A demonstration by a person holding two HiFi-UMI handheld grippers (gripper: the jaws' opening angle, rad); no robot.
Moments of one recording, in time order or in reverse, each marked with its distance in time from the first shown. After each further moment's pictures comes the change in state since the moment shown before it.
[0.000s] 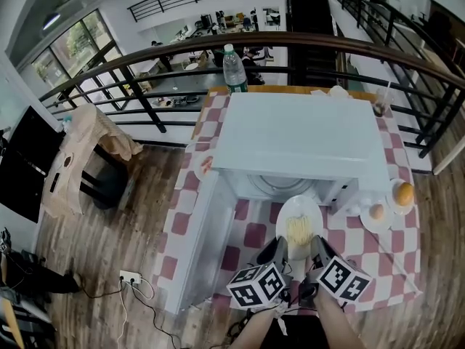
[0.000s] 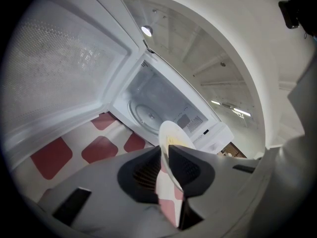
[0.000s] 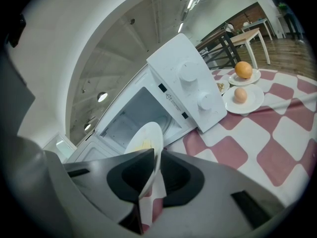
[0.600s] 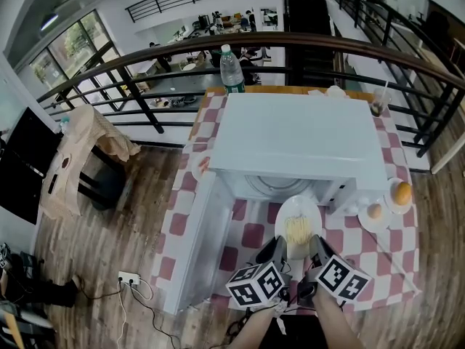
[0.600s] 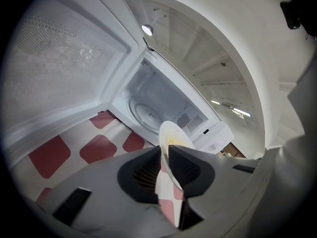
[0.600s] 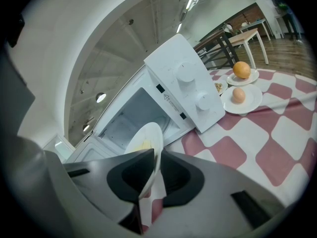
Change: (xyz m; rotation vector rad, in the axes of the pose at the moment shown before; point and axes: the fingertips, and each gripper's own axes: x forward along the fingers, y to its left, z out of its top) left arm 0.003 -0.002 -0.001 -0.007 0.007 -0.004; right arm 0.000 -0.003 0.002 0.009 -0.005 -0.014
